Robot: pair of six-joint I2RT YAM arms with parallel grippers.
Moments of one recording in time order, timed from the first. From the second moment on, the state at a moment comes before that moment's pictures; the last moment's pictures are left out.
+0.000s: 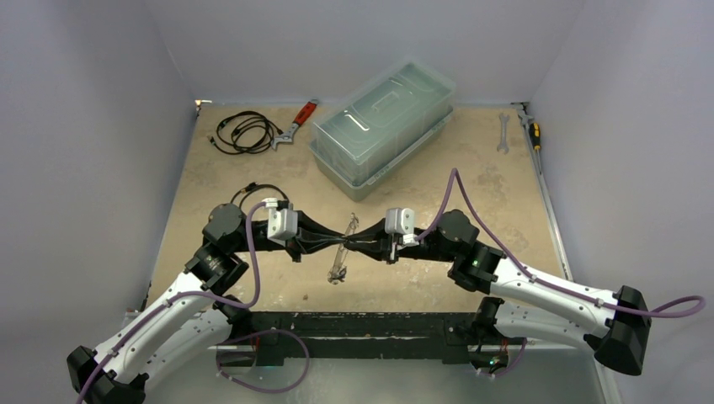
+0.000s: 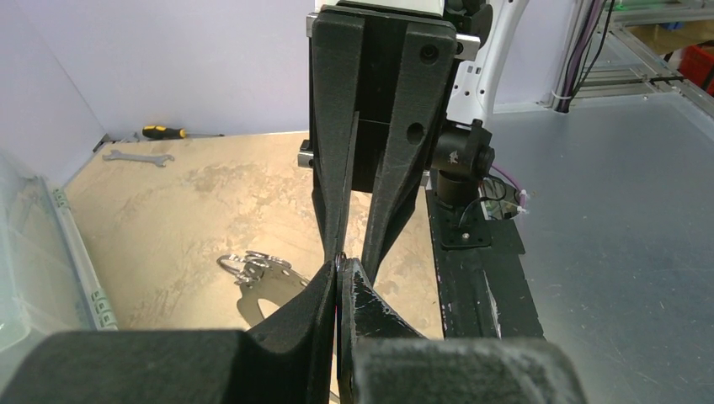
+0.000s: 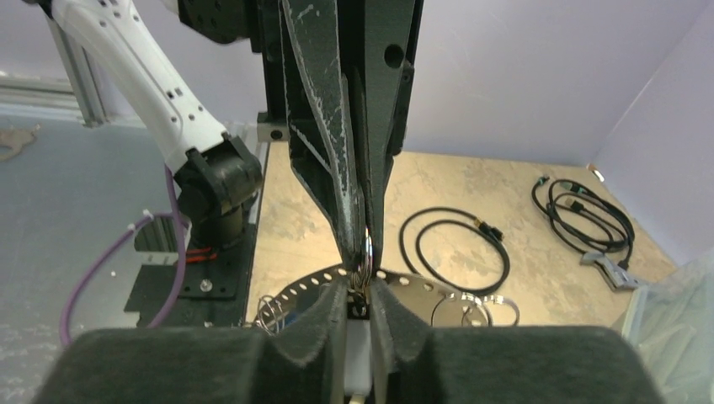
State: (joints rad) left arm -0.65 0.69 0.62 0.22 0.87 -0.02; right arm 1.02 0.92 0.65 0.35 -0.43 -0.14
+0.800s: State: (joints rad) left arm -0.65 0.69 0.62 0.22 0.87 -0.02; right arm 1.02 0.92 0.65 0.35 -0.43 -0.14
